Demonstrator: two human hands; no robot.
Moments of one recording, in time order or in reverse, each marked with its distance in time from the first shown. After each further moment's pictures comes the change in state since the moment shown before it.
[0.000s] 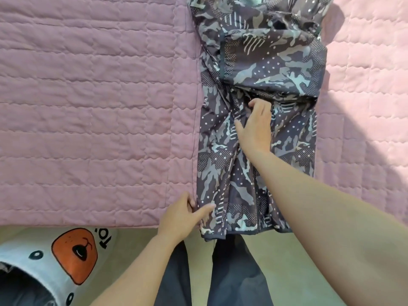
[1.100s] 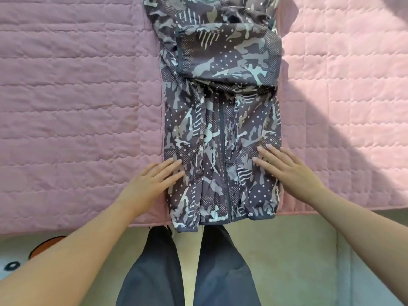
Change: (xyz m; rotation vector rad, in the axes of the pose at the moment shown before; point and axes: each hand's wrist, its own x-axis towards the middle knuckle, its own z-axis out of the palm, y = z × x) left_hand 0.042 0.009 -0.041 1.165 0.050 0.879; right_hand -0.088 0.198 -0.114 -0.696 -0.443 -0.743
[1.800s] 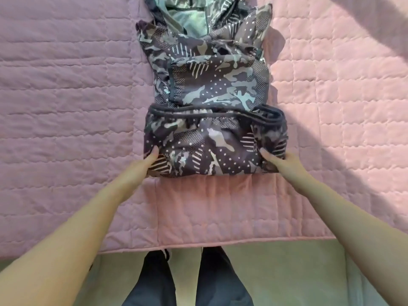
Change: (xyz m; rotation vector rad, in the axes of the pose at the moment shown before) left_hand 0.073 -0.022 -0.070 -1.495 0.092 -0.842; right_hand 0.062 0.037 -0.033 1.532 0.105 0.885
